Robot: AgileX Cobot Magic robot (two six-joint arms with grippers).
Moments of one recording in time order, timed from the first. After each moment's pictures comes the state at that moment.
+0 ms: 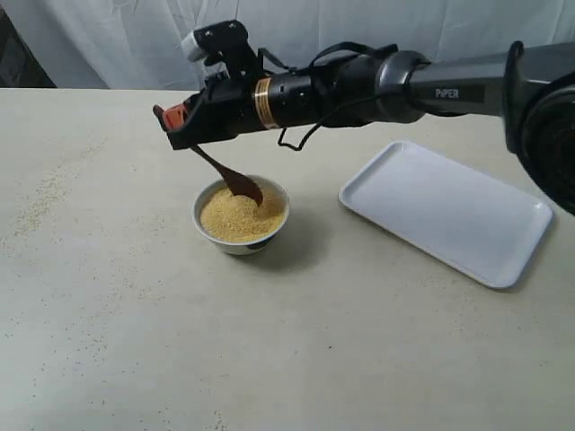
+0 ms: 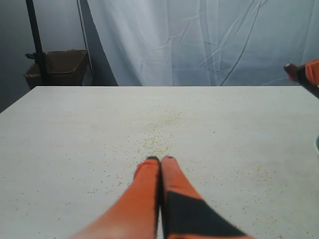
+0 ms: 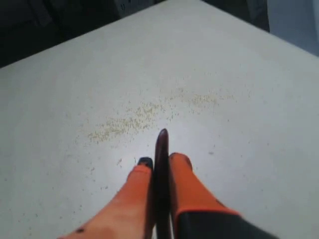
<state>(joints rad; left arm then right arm) 0.02 0.00 0.00 0.04 0.23 -0.02 0.57 2.25 -1.65 -1.47 -0.63 1.37</state>
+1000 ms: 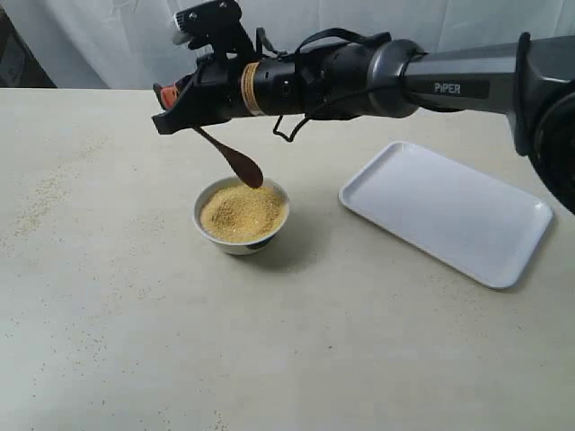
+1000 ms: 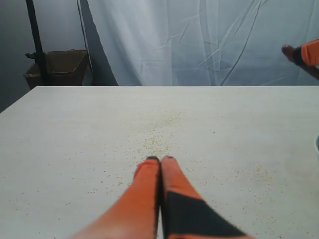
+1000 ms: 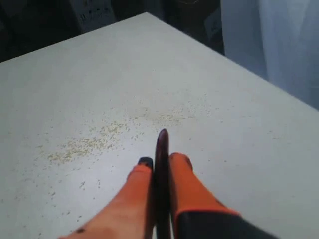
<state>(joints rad) 0.02 0.00 0.00 0.04 0.23 -0.02 0.63 2.21 -1.65 -1.41 -0.43 1.30</state>
